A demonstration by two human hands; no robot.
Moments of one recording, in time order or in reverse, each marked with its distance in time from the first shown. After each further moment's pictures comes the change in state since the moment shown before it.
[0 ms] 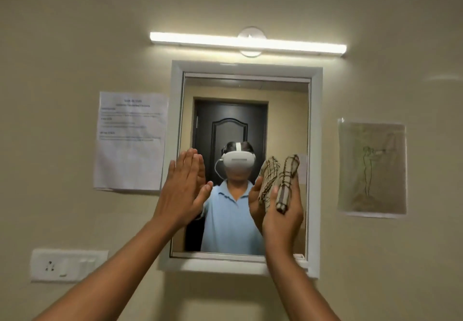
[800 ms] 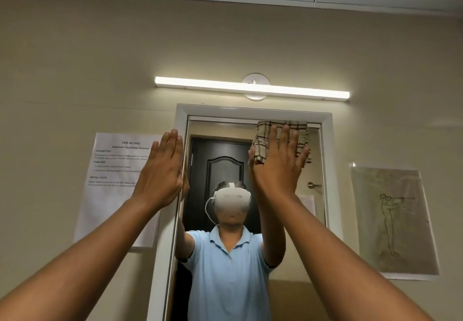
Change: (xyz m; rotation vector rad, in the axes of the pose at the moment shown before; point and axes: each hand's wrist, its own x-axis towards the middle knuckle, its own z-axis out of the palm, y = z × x) left_hand 0.136 -0.084 -0.037 0.193 0.212 0.079; right_hand 0.181 -0.010 0.134 -0.966 -0.053 -0.560
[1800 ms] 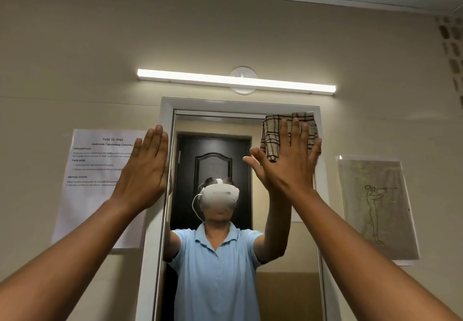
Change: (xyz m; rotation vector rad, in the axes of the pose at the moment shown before) left_hand -0.003 -0.009 0.007 0.007 0.017 0.053; right_hand 0.001 0.052 -0.027 -0.044 -0.034 -0.074
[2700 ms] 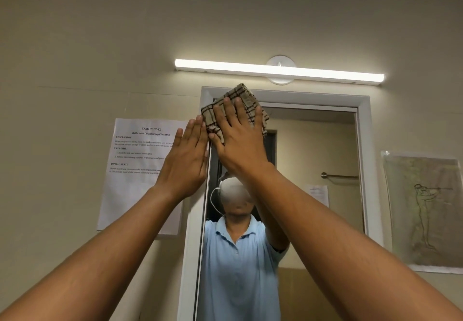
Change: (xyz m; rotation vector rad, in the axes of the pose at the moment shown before) left_hand -0.001 0.000 -0.001 -0.196 0.017 -0.009; right_hand 0.007 -0.172 0.028 -0.020 -0.078 -0.476
